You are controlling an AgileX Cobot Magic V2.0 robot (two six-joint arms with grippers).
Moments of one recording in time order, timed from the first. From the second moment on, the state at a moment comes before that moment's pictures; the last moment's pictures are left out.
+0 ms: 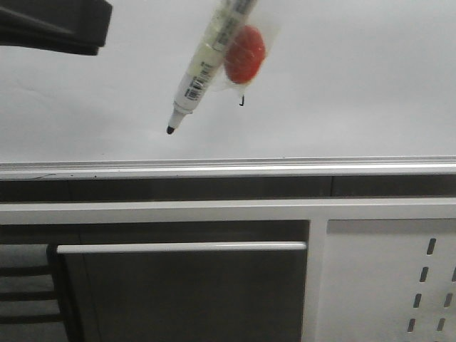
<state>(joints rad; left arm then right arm) -0.37 1.05 -0.64 -1.32 0.83 1.35 0.74 0.95 -0.85 0.52 0.48 -0.70</state>
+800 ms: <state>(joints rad) -0.54 1.14 -0.72 -1.20 0.71 1.42 0.74 1.14 -1.06 0.52 0.70 -0.70</state>
